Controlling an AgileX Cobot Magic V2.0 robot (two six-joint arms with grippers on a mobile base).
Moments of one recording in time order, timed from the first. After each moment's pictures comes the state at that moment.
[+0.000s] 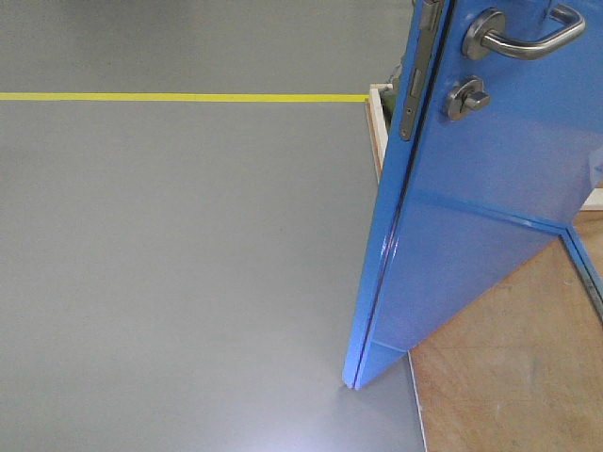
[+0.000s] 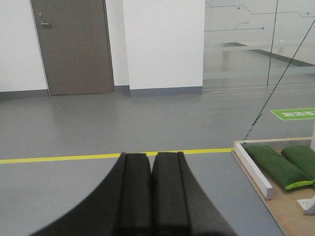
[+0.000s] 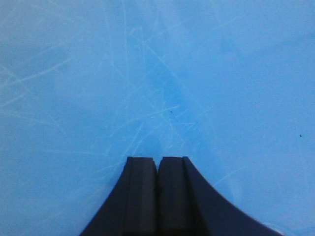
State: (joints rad) left arm -0.03 -0.02 0.01 0.00 0.11 0.03; right arm 0.05 1.49 -1.51 0.50 0.24 -0.02
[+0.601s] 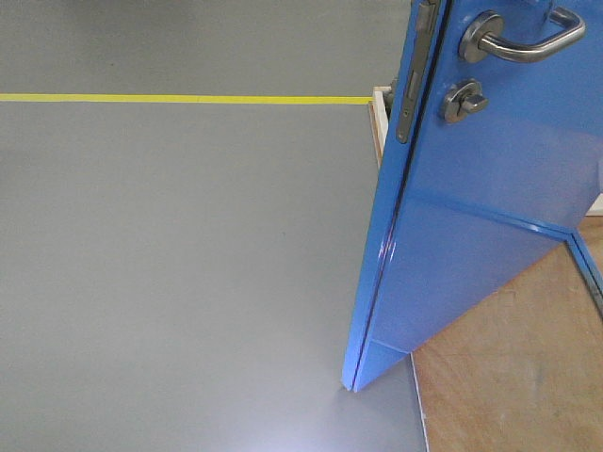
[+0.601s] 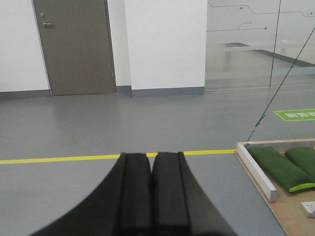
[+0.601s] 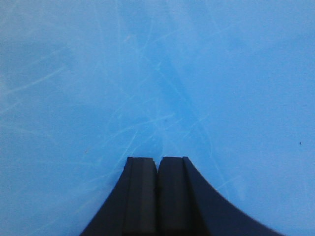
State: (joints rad) left arm -0.03 -0.02 0.01 0.00 0.11 0.03; right arm 0.05 1.48 -1.51 0.50 0.25 -0.02
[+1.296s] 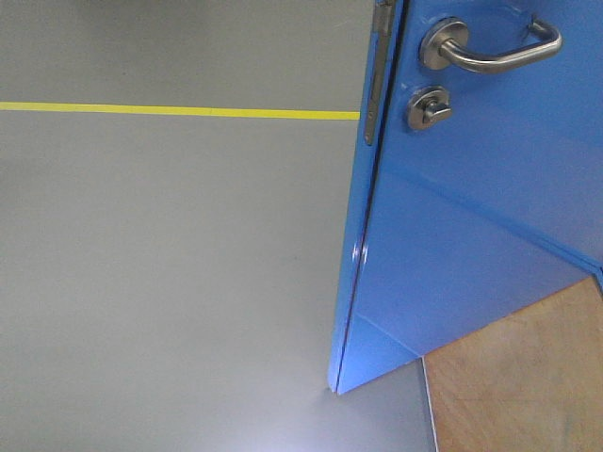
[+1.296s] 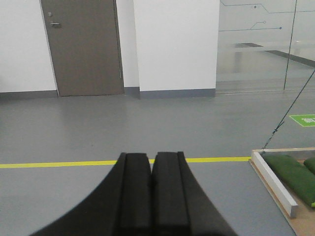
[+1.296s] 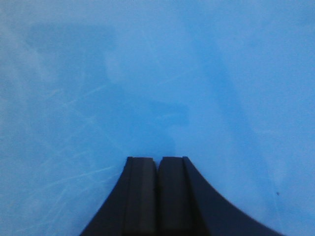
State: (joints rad) left arm -0.03 -0.02 0.01 0.00 0.11 0.03; right arm 0.05 1.48 -1.51 0.50 0.24 -0.02
